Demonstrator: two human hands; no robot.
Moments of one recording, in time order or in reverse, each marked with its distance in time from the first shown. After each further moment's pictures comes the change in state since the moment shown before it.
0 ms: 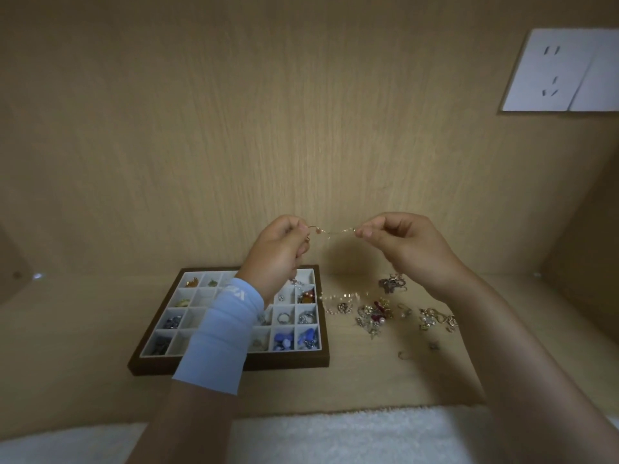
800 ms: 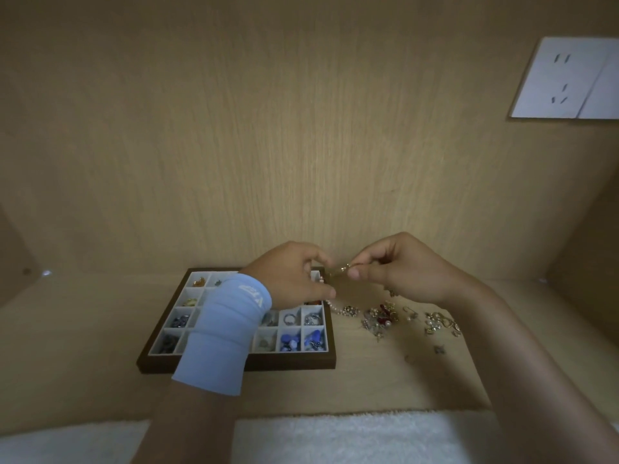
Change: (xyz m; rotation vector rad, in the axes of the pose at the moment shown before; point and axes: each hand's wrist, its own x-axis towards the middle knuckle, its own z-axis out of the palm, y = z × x) left_hand -0.013 0.012 -0.010 0.776 -0.306 0.034; right_hand -0.007 -0.011 0.012 -0.176 -0.288 0.043
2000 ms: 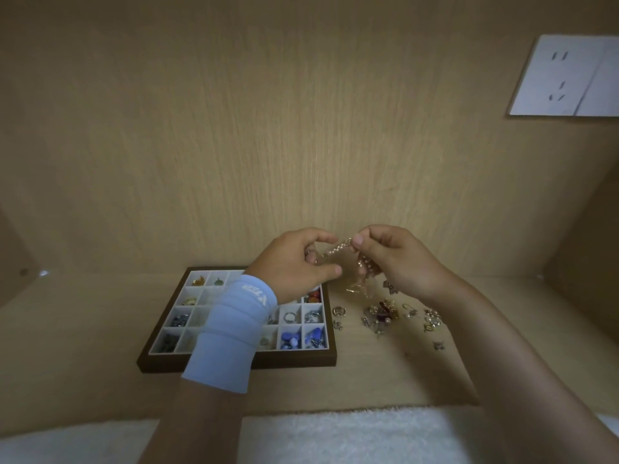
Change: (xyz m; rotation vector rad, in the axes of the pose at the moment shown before) left_hand 0.006 -0.005 0.007 -0.188 0.196 0.083; right_hand 0.008 0.006 0.011 0.174 0.128 -0.046
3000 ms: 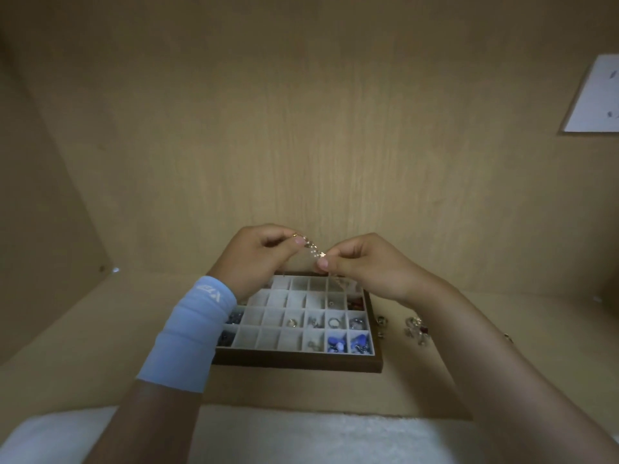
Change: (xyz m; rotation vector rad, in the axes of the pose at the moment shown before) left_hand -0.042 -0.028 -0.080 -0.152 0.275 -0.029; right_hand 0.026 -0.036 0.073 -0.041 -0.225 -0.008
